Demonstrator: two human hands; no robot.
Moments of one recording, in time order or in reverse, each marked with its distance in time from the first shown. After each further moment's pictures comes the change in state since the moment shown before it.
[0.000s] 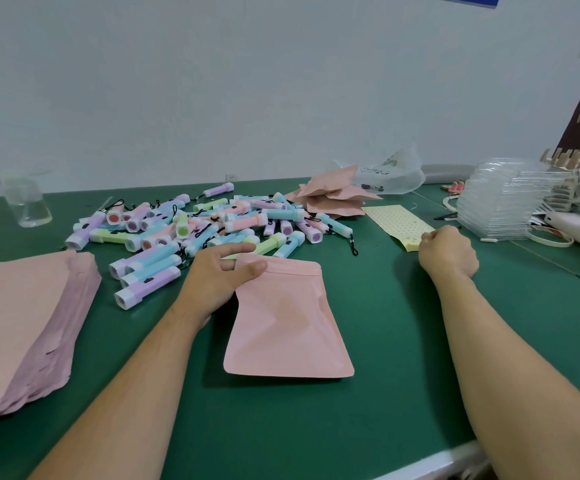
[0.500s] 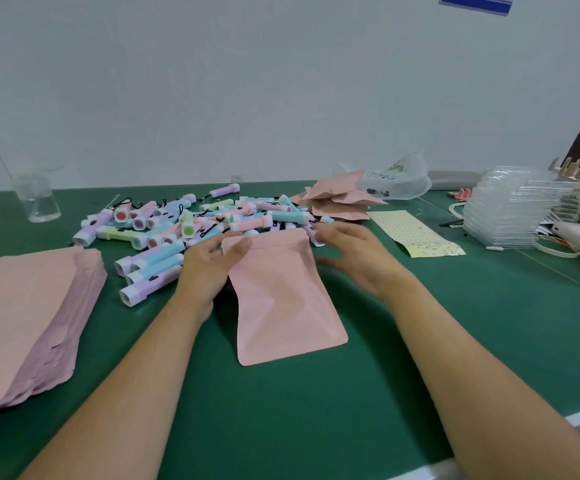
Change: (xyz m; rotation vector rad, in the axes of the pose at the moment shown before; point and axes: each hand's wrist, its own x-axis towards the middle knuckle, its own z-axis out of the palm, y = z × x) left_hand 0.012 -0.001 -0.003 -0.303 0.184 -0.084; right_hand -0.109 -0.083 0.000 1.116 -0.966 -0.375
